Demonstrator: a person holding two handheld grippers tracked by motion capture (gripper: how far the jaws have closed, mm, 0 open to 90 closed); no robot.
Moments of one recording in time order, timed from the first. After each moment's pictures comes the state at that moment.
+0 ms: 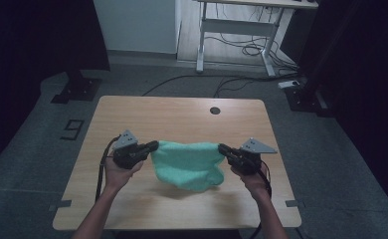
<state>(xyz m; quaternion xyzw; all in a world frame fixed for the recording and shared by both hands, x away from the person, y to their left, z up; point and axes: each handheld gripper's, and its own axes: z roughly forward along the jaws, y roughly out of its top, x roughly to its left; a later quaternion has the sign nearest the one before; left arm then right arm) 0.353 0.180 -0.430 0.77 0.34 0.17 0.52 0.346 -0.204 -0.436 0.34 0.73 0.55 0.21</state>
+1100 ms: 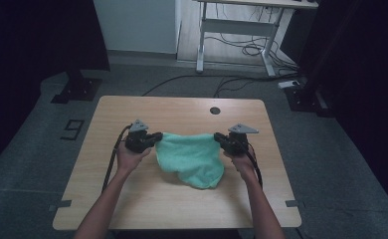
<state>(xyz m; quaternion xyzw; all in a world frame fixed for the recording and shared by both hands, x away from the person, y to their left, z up) 0.442 0.166 -0.475 0.77 0.40 0.16 0.46 0.440 -0.191 -0.481 0.41 0.74 0.49 0.20</state>
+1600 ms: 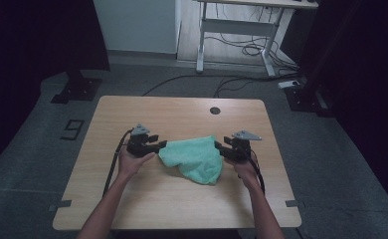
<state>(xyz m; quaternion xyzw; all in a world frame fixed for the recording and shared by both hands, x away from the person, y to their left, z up) 0.425 0.164 -0.490 0.78 0.40 0.13 0.46 0.417 -0.199 -0.494 0.45 0.73 0.48 0.21</state>
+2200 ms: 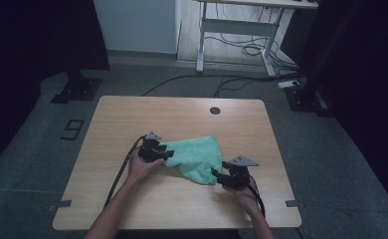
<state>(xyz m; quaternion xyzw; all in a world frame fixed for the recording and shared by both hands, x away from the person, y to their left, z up) 0.441 0.139 -0.534 0.81 0.42 0.08 0.41 0.347 -0.194 -0.531 0.44 0.76 0.45 0.17</state>
